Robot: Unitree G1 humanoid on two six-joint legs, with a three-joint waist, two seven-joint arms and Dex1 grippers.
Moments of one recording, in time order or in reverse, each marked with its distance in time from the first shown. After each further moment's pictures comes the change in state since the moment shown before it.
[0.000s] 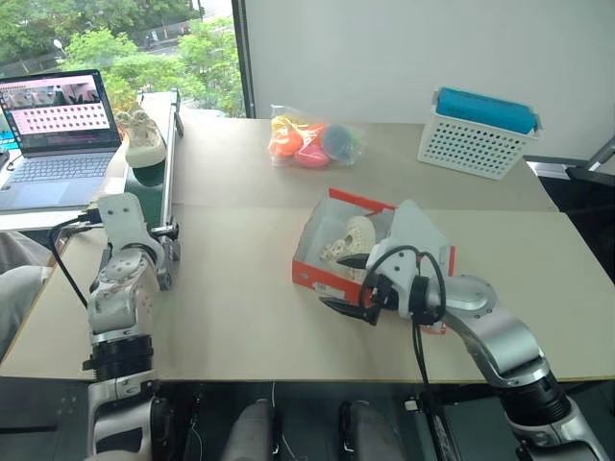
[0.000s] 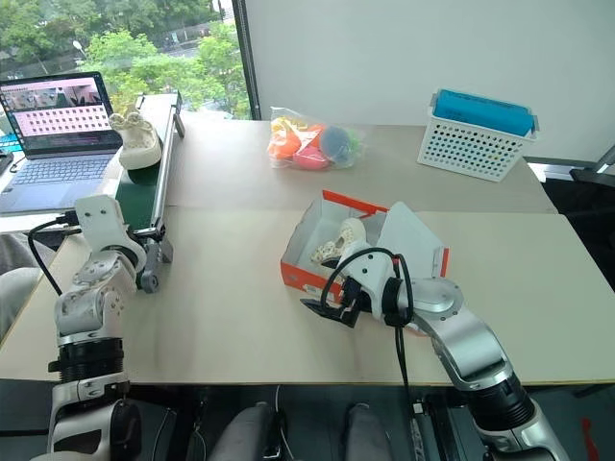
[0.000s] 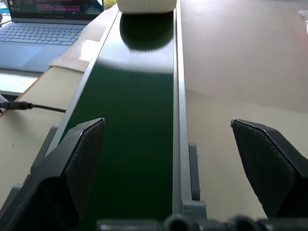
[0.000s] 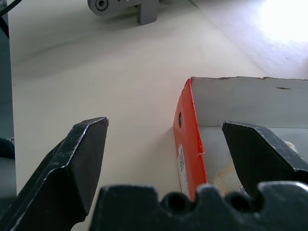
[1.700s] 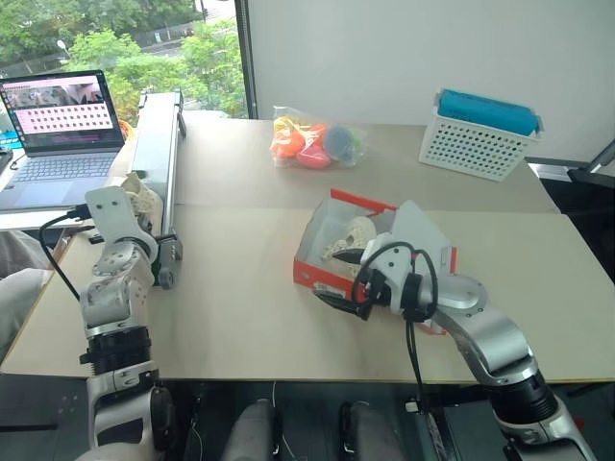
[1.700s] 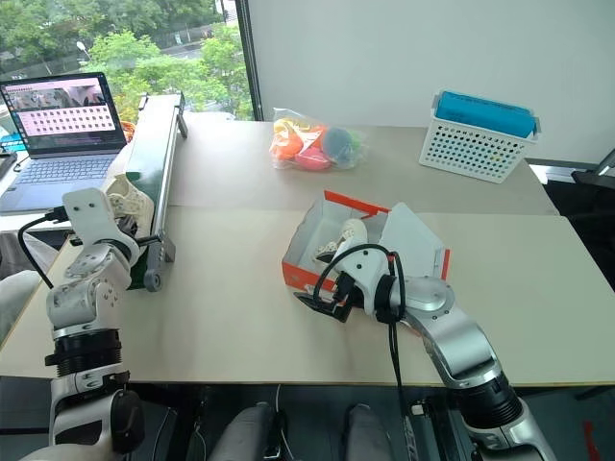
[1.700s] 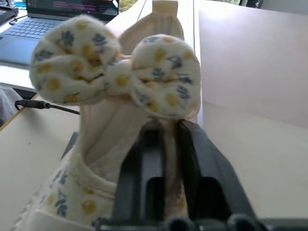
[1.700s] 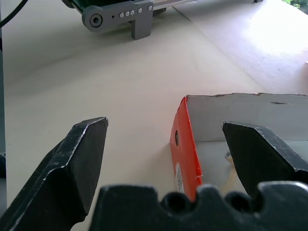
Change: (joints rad) left arm -0.044 -0.011 0.046 0.011 -0.015 0.059 0.030; right arm -0.022 0.061 -0.002 0.009 -0.006 0.006 -0.052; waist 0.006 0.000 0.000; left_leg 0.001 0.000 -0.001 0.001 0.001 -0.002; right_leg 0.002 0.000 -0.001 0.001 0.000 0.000
